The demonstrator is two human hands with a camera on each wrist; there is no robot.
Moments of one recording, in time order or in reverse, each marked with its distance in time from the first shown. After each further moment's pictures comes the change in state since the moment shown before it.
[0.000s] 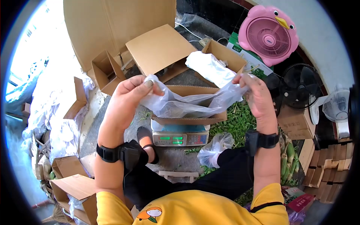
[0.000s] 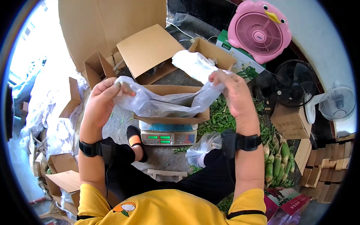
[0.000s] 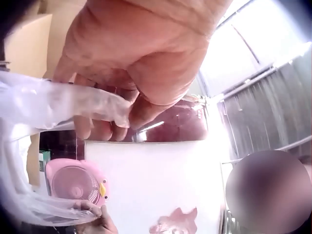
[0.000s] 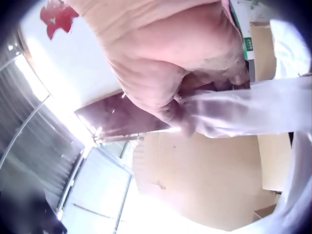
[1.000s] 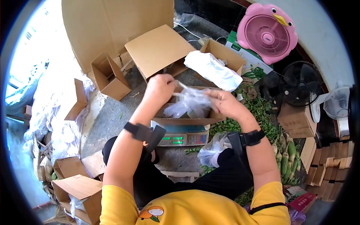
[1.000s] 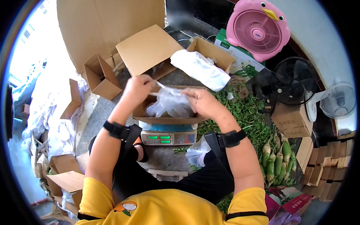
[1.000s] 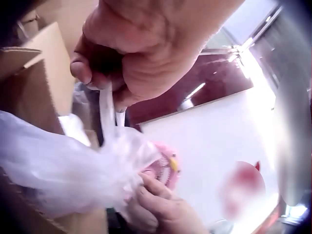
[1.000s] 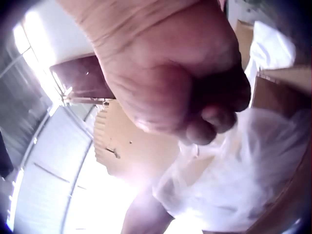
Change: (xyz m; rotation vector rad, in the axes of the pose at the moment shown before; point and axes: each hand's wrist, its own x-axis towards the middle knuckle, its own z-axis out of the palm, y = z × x) left_hand 0.075 -0.068 0.020 1.077 0.265 0.077; right_hand 0.010 0.065 0.016 -0.515 -0.369 0.199
